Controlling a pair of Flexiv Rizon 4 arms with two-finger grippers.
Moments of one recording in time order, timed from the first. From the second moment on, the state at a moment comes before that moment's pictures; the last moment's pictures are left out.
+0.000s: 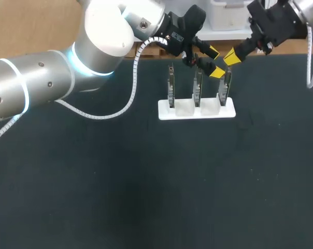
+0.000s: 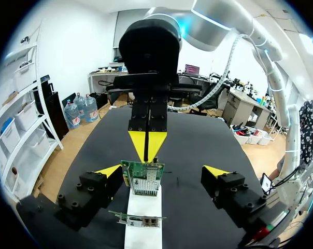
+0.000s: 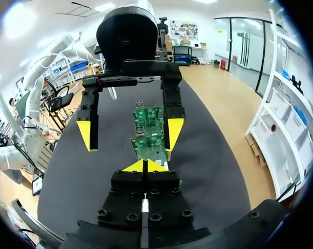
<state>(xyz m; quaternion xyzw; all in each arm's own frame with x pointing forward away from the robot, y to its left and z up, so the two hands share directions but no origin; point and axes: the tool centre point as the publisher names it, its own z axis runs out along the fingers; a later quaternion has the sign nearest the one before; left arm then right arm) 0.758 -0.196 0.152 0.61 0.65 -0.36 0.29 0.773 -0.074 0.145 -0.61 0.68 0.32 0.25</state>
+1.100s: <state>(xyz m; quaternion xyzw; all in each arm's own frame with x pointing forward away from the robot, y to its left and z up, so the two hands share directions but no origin) 0.758 -0.196 0.152 0.61 0.65 -0.36 0.29 0.769 -0.070 0.139 -0.61 0.68 0.33 0.24</state>
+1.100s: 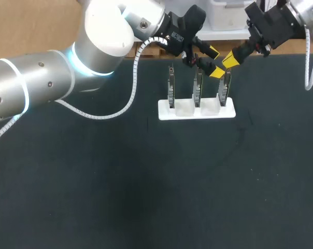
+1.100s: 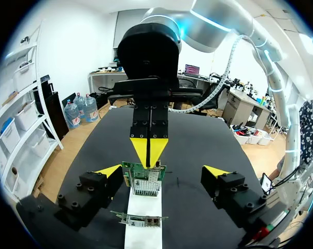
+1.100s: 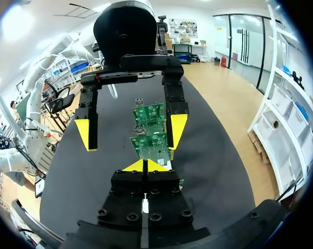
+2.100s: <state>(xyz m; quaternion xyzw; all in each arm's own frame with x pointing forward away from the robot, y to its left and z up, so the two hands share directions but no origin) 0.763 -0.195 0.156 0.62 0.64 -0.35 0.30 0.777 -0.081 0.192 -0.61 0.66 0.32 0.30</state>
